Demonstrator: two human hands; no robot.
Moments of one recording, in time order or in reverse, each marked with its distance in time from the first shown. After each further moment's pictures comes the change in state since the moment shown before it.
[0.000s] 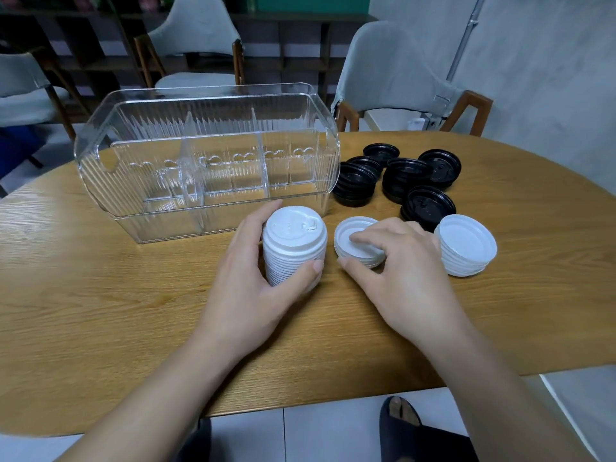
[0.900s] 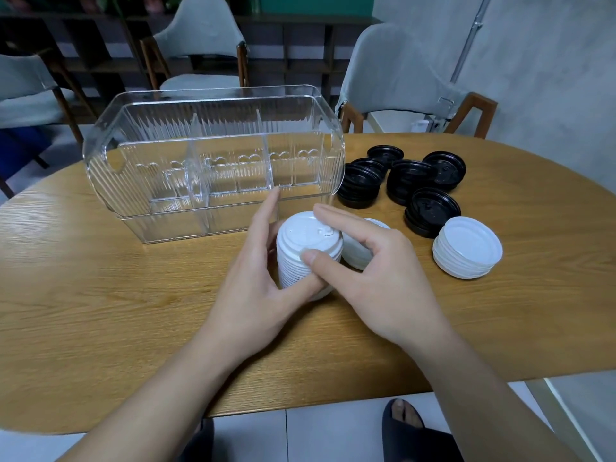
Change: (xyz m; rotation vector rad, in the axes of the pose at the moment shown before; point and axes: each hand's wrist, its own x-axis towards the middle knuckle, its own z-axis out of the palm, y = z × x) left_hand -0.001 0.004 -0.003 -0.127 -0.121 -0.003; right_hand -0.003 -0.043 -0.006 0.587 -0.129 -0.033
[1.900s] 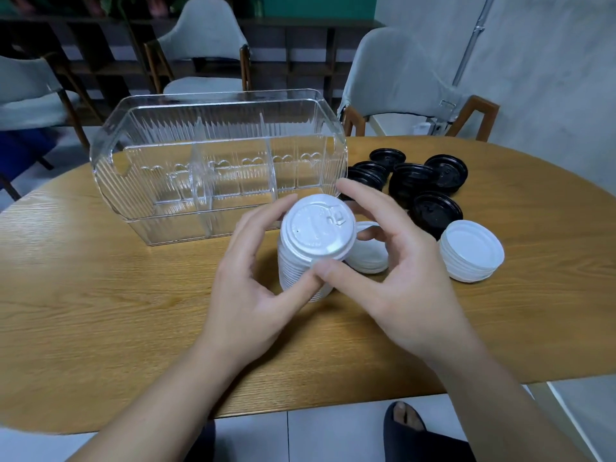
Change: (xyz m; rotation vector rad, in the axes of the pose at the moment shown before) left_hand -0.003 0.009 -0.001 0.006 0.213 0.298; right_hand -0.010 -0.008 -0.017 0.062 0.026 -0.139
